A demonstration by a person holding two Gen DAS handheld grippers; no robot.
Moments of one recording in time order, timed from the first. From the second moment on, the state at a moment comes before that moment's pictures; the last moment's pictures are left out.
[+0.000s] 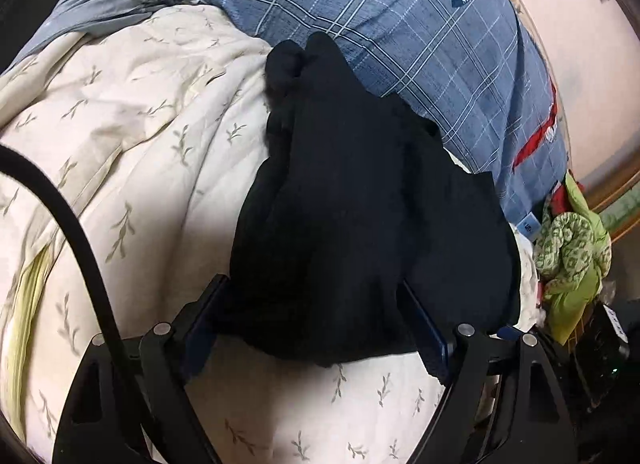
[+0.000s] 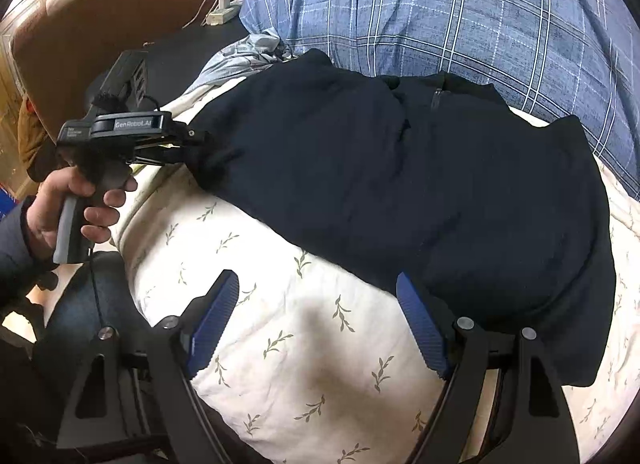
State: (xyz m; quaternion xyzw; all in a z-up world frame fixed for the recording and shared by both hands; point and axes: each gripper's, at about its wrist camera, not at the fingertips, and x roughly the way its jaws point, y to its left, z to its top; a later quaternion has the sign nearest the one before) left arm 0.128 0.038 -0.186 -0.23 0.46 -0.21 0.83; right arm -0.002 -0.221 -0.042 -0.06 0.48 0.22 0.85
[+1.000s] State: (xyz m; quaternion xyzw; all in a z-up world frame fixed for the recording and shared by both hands) left arm 0.145 0.019 -0.166 -0.22 0.47 -0.17 0.84; right arm -0.004 -0.234 -0.023 -0.04 0.44 0.20 0.87
